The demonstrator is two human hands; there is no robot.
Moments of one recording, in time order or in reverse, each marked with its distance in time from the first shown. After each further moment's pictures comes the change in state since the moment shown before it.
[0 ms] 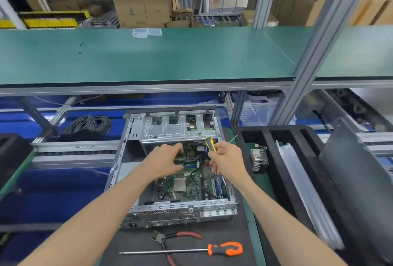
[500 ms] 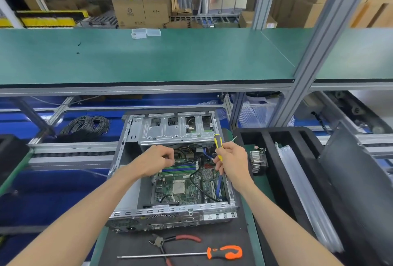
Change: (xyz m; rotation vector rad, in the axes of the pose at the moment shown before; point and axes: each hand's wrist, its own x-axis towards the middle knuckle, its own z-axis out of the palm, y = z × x) left_hand -0.013 -0.020 -0.021 -0.518 -0.149 -0.105; right_hand 0.002 -0.001 -0.006 0.205 0.116 0.085
